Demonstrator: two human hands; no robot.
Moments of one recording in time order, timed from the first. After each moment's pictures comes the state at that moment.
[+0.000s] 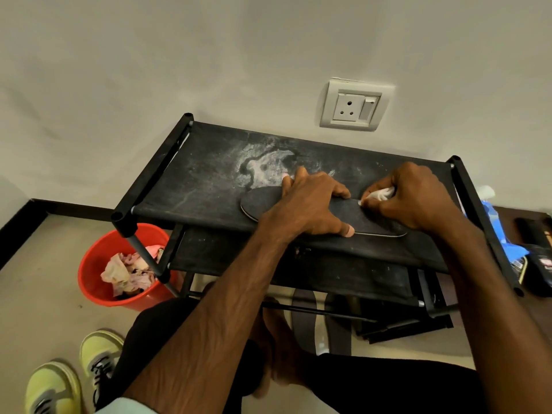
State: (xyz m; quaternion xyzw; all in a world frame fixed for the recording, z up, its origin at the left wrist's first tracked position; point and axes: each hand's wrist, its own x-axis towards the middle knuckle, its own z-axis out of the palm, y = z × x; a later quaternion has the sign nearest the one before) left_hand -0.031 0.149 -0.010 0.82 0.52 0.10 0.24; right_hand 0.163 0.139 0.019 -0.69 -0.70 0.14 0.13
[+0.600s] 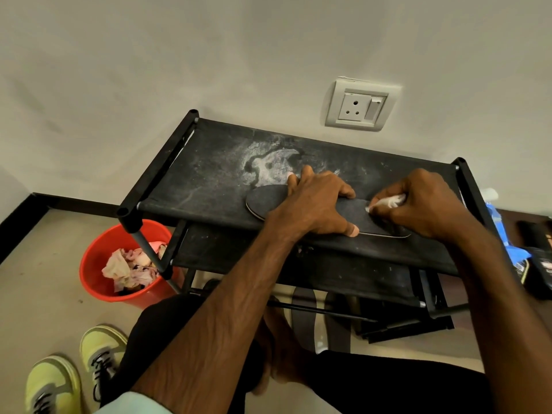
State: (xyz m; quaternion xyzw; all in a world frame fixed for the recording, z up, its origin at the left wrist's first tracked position) left_hand -0.031 0.150 -0.014 0.82 0.52 0.11 0.23; right_hand 0.171 0.133 0.018 -0.67 -0.71 0.17 0.12
